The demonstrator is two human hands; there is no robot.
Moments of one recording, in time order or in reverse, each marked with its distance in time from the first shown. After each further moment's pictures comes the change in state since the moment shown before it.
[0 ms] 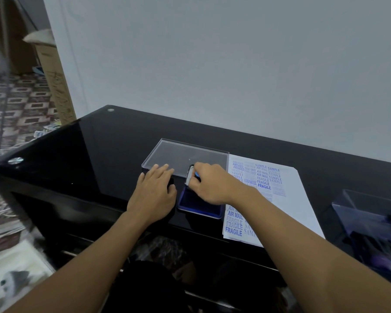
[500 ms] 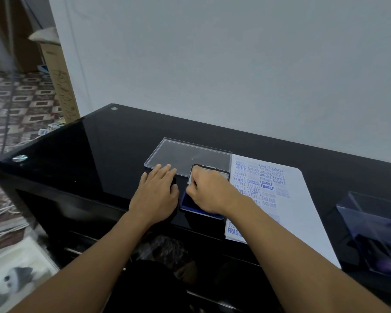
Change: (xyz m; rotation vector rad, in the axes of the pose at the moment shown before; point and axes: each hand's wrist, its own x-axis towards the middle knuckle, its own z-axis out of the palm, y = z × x) left_hand -0.003 0.001 0.000 0.028 -0.010 0.016; right_hand -0.004 -0.005 0.021 -0.090 0.074 -0.034
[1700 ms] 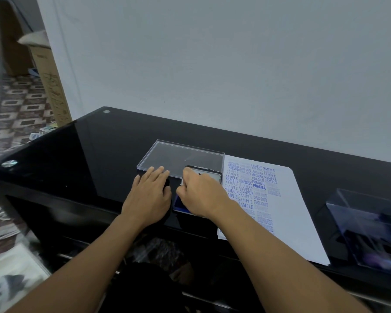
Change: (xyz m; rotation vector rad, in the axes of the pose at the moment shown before) left_hand -0.002 0.001 -0.002 0.033 -0.012 0.003; right_hand -0.009 -0.009 0.003 0.043 0.067 0.065
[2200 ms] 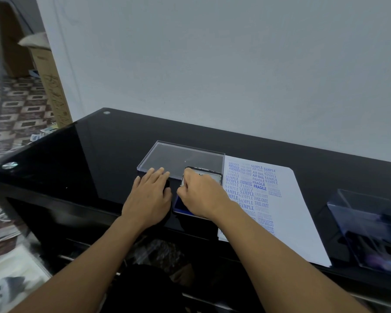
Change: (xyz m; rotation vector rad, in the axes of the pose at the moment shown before) left_hand 0.000 0.000 0.000 0.004 -0.002 -0.001; right_hand 0.004 0.004 0.003 0.035 0.012 0.012
